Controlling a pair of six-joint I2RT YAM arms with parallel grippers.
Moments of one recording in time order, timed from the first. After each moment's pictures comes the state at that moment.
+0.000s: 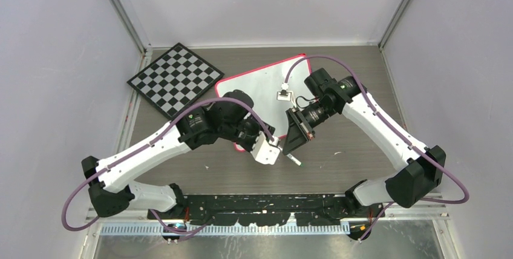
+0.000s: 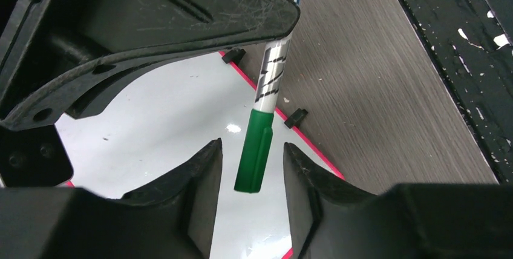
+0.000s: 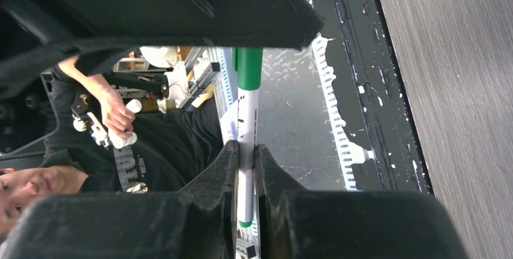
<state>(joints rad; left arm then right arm) -1.04 1.25 1.39 -0.87 0.37 1.08 0.54 1.39 1.36 -1.28 -1.13 -0.12</state>
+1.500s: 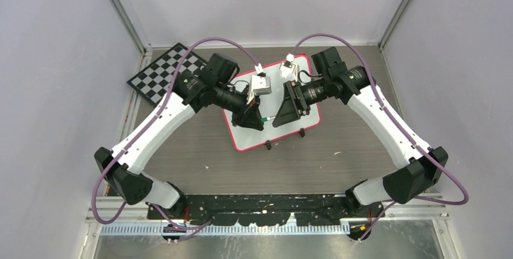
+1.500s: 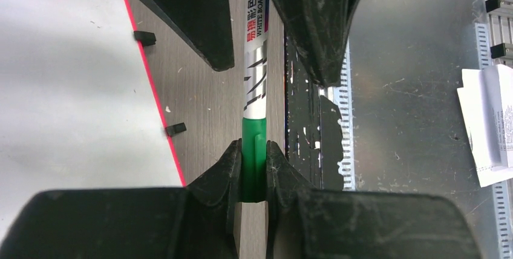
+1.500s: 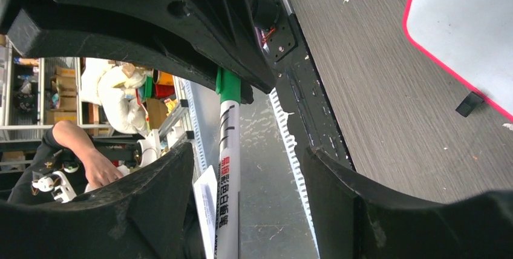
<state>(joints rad) -0.68 1.44 1.60 -1.01 0.84 0.42 0.48 1.41 1.50 -1.00 -1.05 0.13</state>
